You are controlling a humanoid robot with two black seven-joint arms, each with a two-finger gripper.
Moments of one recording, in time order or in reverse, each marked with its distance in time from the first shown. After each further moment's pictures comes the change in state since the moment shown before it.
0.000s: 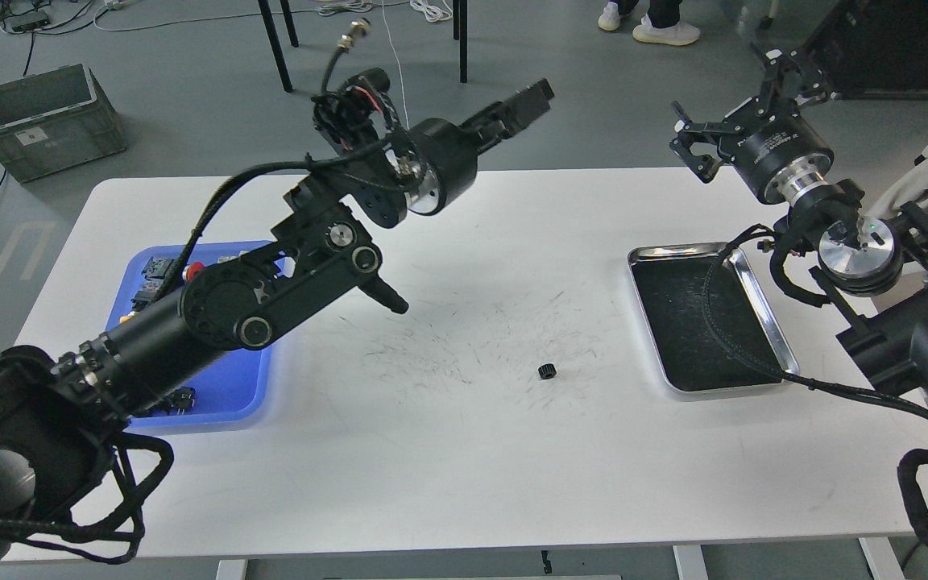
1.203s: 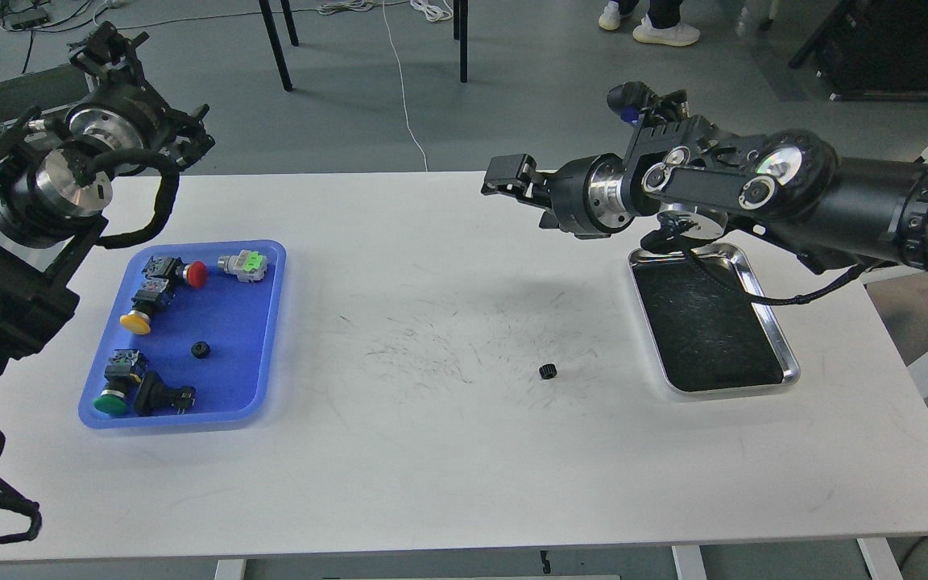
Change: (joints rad) left arm 0.106 0.335 -0.197 0.247 -1.218 0.058 -0.184; right arm 0.778 0.177 -1.563 0.167 -0.332 -0.056 -0.040
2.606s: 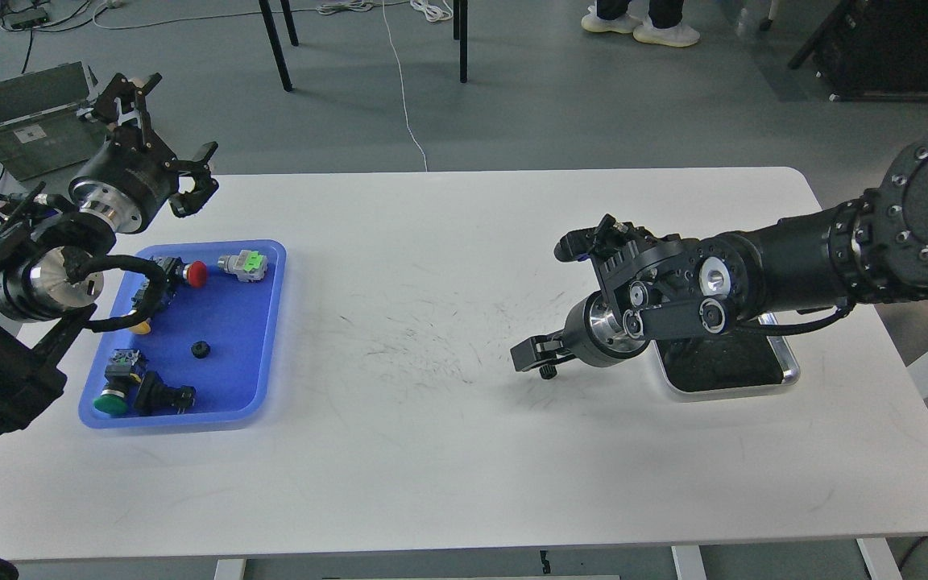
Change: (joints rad) left arm 0.158 0.020 0.000 -0.003 0.096 -0.296 -0.124; right arm 0.080 0.149 -0.391 0.196 -0.069 -0.002 -0.006
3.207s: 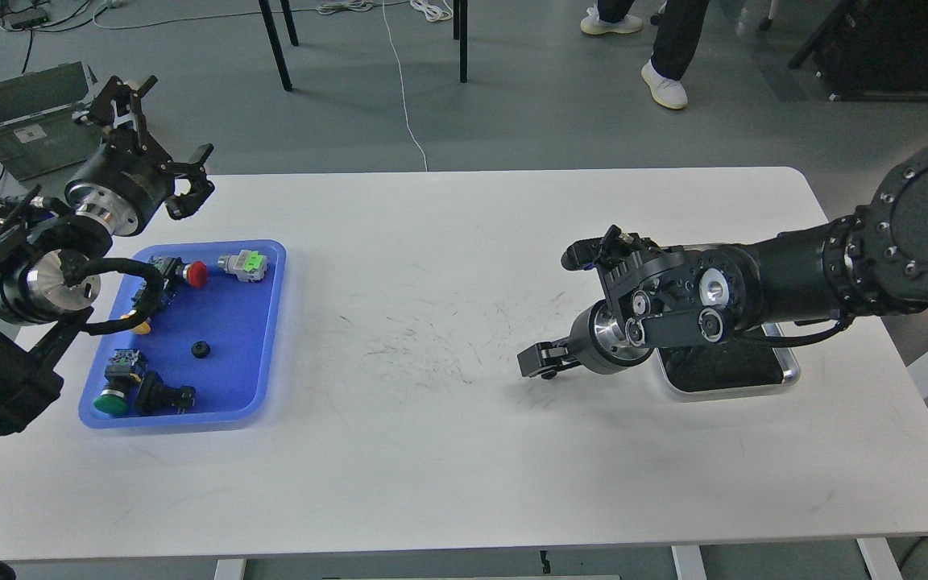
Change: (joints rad) left arm 0.007 0.006 0.000 0.000 -0.001 0.000 -0.008; right arm -0.053 0.000 0.000 -0.041 0.001 -0.003 -0.005
